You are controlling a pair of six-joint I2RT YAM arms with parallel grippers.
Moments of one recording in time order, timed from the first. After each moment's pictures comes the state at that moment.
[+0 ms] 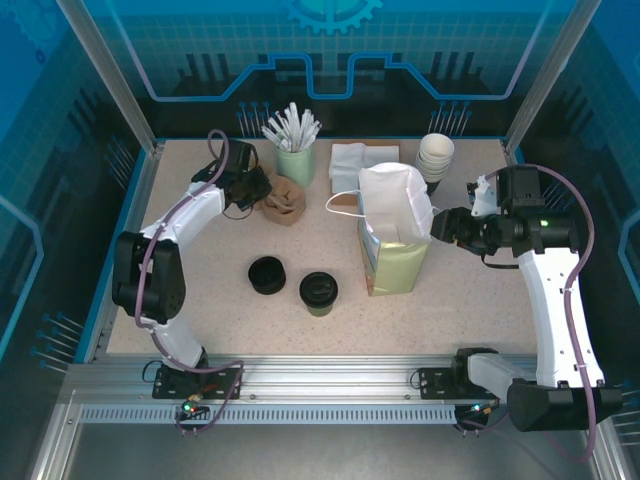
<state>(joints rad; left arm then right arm) -0.18 1.75 1.39 -0.51 0.10 -0.77 -0.01 1.11 1.37 -1.29 -0.42 0.32</state>
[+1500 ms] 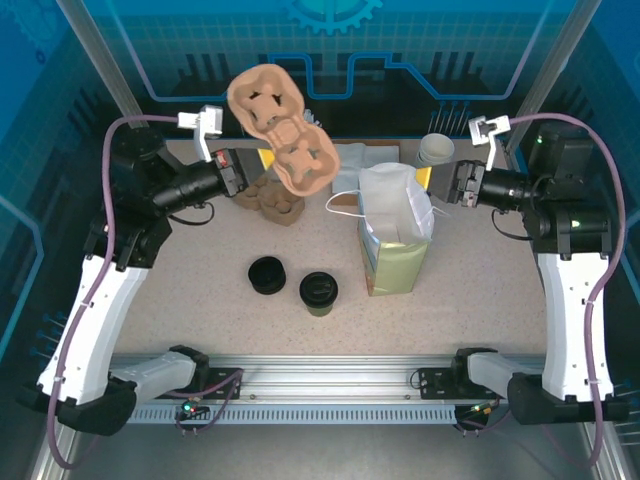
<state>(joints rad) -0.31 1.12 1.56 -0.55 0.63 -0.68 0.02 1.15 1.69 -0.94 -1.06 0.36</state>
